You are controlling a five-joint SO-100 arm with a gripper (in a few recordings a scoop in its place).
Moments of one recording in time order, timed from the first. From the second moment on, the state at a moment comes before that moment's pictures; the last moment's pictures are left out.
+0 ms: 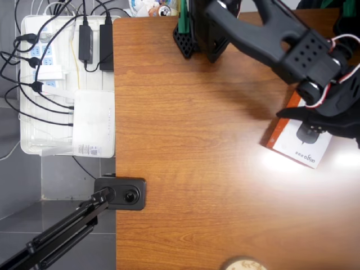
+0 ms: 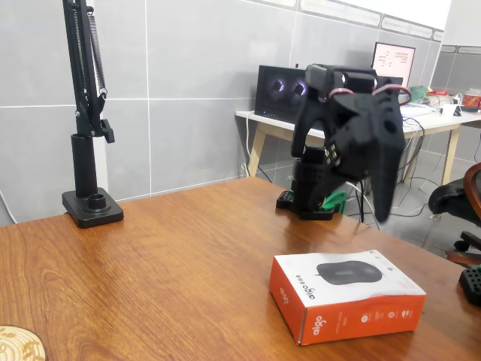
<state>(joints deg) -49.9 101.0 99.1 34.7 20.5</state>
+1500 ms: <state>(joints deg) -50.6 79.5 70.6 67.0 12.1</state>
